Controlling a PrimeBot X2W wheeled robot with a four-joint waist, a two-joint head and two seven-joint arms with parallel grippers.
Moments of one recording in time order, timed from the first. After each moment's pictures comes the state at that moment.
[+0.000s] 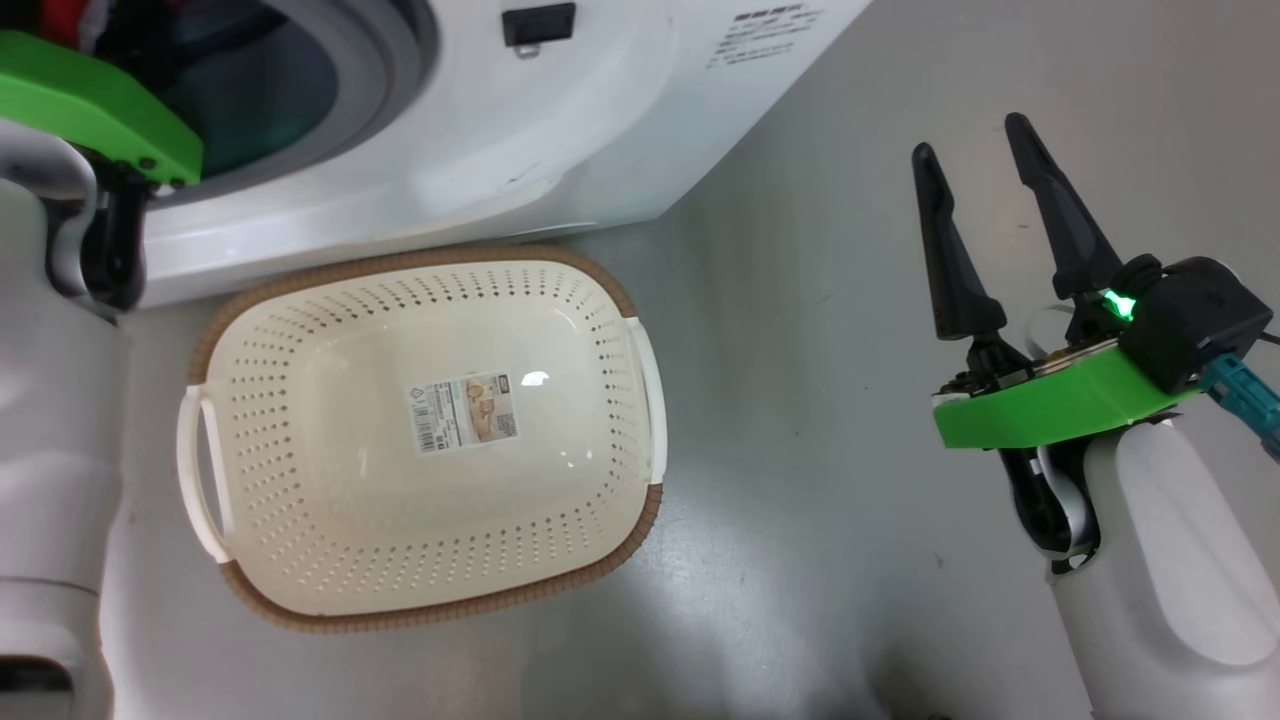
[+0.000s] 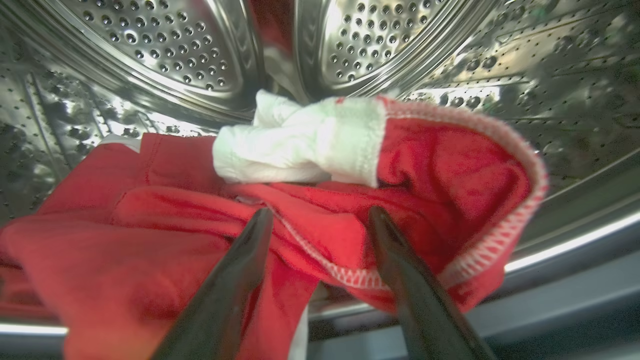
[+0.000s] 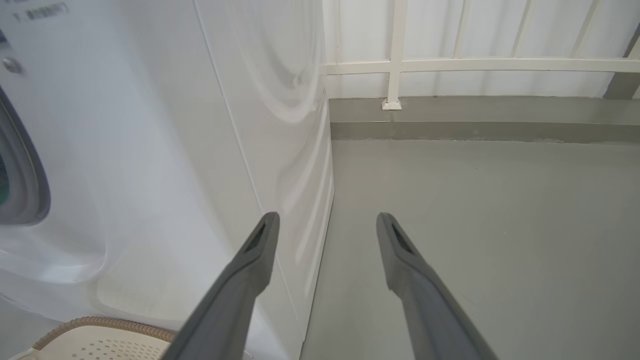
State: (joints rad) left arm -1.18 0.23 -0.15 0.95 -0.51 -0.12 -0.18; right arm -0.48 -0.06 0.09 0.18 0.27 0.12 -0.26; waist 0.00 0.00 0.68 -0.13
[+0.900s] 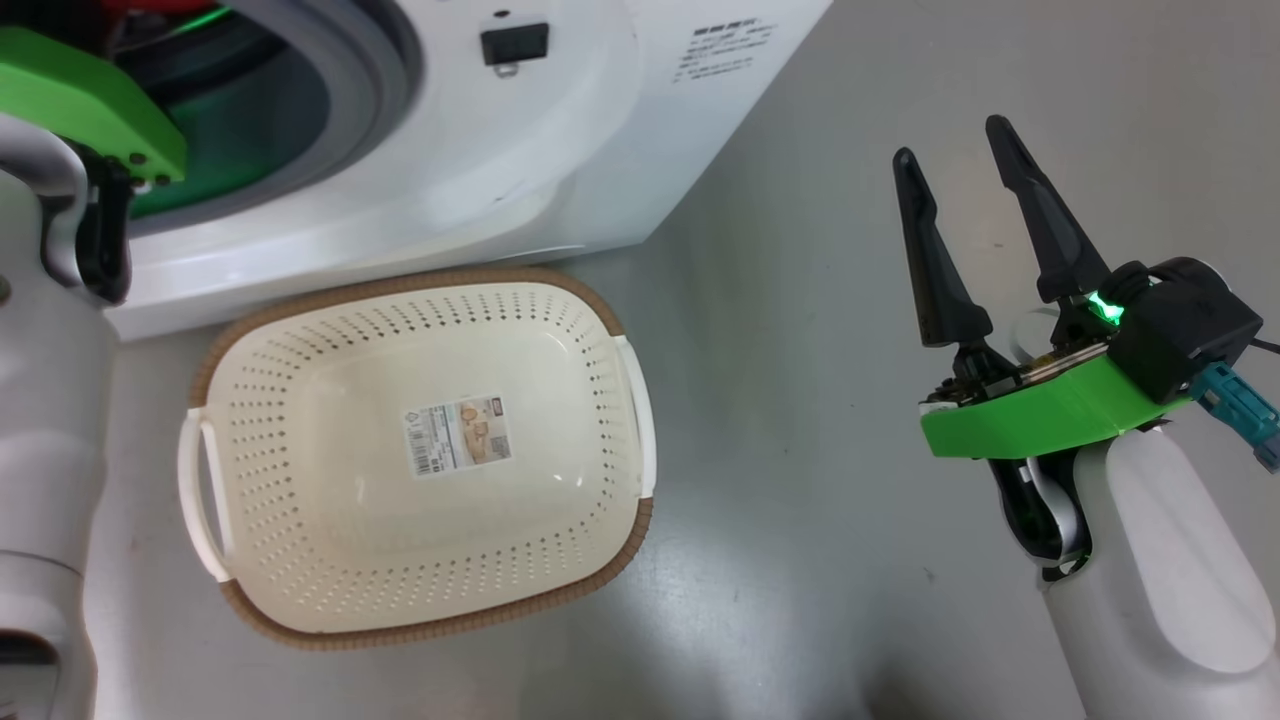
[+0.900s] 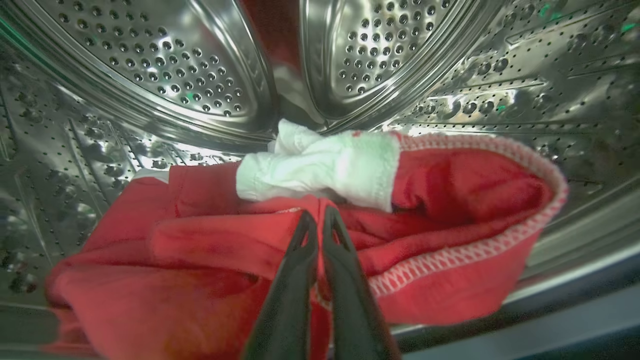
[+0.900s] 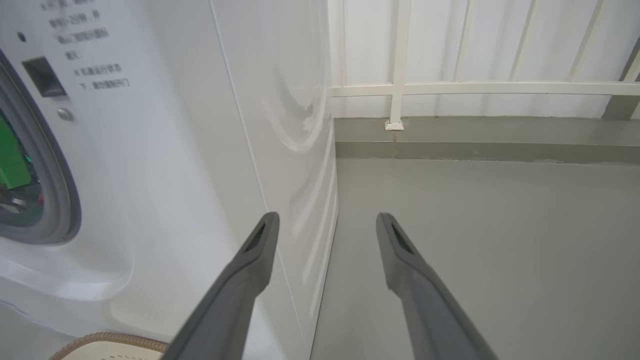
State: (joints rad) left arm -1.26 0.24 -0.21 1.11 -0.45 -0.09 -0.24; right arm -0.47 -0.06 0.12 0.15 0.28 0.12 -0.26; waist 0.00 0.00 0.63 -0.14
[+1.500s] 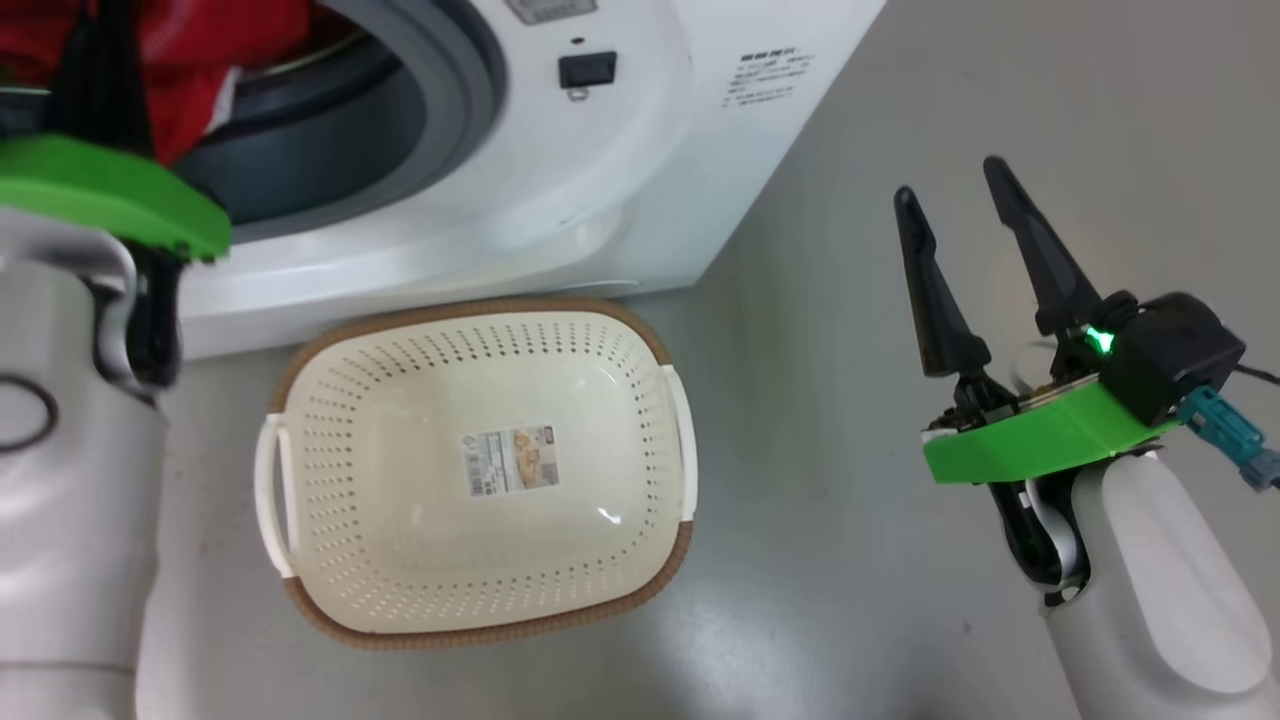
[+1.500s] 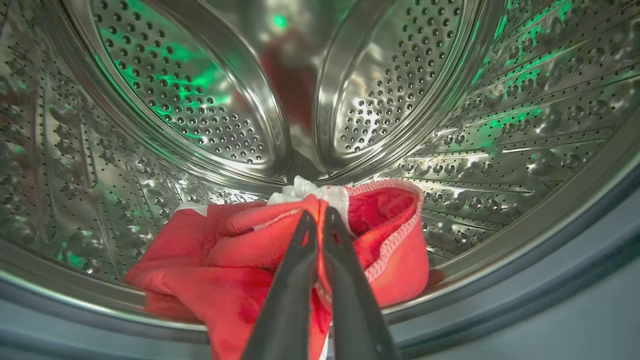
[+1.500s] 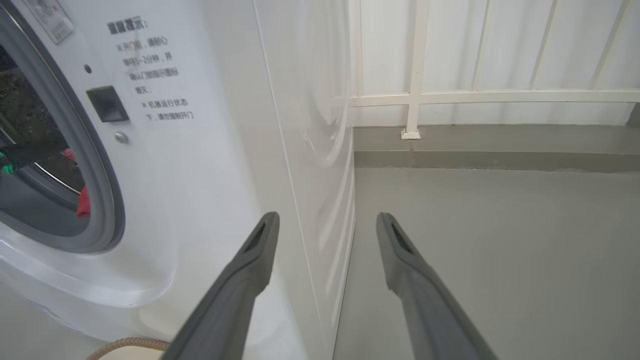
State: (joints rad) left arm -1.03 0.23 -0.11 0.81 -0.46 -0.09 -0.25; right arm -0.43 -0.06 0.11 0.17 0.28 0.12 -0.26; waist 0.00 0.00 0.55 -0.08
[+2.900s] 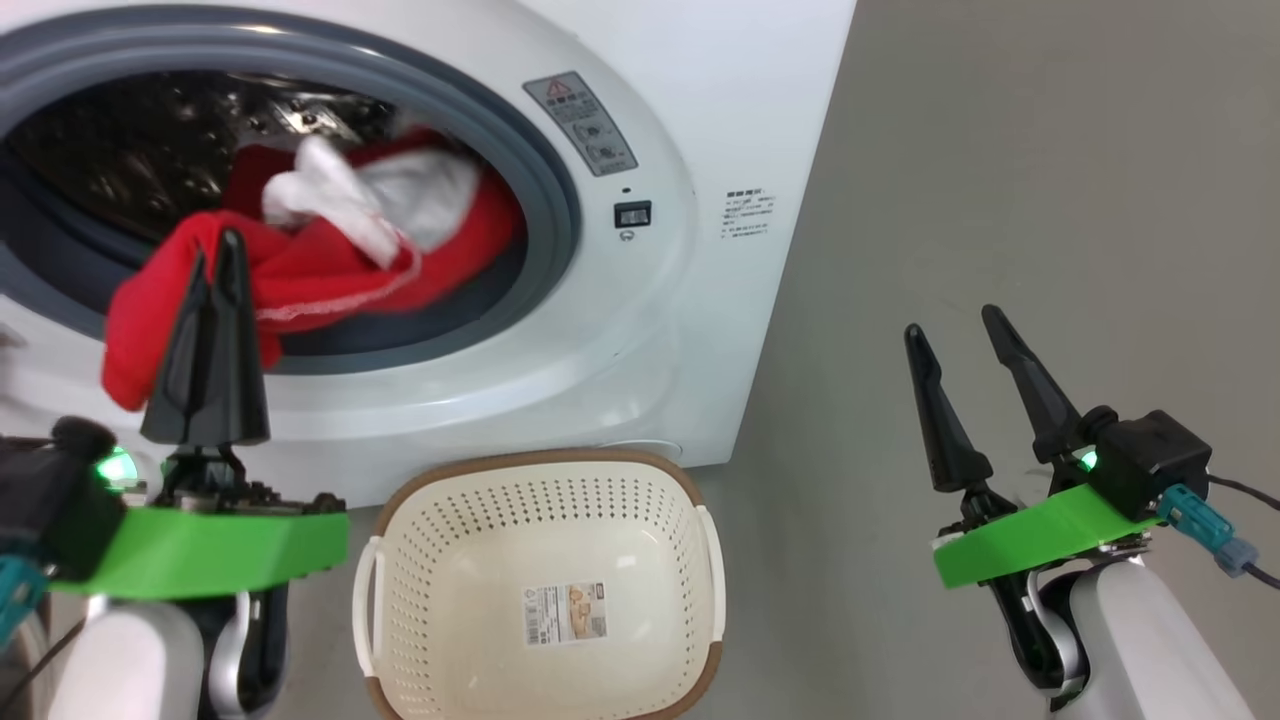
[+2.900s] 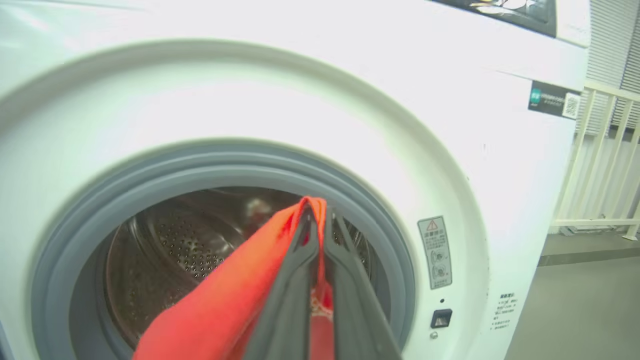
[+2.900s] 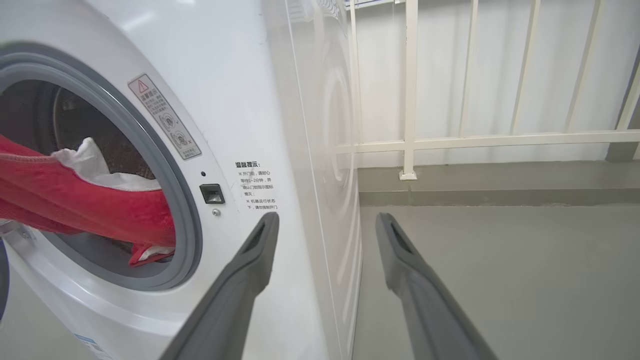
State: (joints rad) left arm -0.35 0.16 -0.04 -0.09 -0.33 0.04 -0.17; right arm -0.26 -0.06 0.09 0.22 0.31 0.12 -0.26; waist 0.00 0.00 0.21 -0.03
